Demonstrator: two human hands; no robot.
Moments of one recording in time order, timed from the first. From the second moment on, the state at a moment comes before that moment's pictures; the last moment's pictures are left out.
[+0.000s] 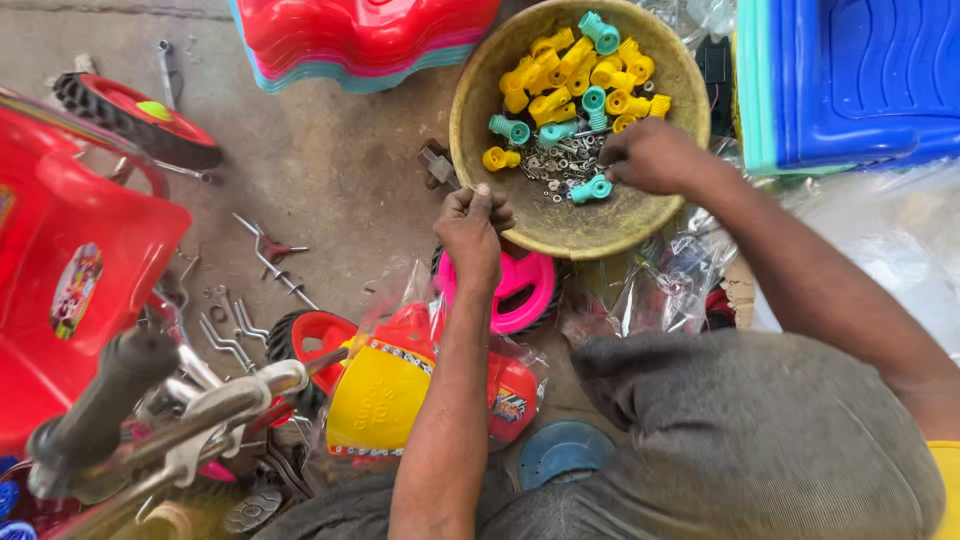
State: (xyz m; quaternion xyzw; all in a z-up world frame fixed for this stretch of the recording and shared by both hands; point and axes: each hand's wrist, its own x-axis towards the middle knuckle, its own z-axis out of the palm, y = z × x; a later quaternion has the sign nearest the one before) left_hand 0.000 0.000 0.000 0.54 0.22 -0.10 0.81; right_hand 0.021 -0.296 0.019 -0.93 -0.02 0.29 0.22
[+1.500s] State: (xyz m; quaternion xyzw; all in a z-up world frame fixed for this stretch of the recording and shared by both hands) left_hand 0.011 -0.001 -0.011 0.52 0.27 -0.16 0.79; right_hand 0.023 -0.224 -0.094 -0.96 -0.04 0.22 0.15
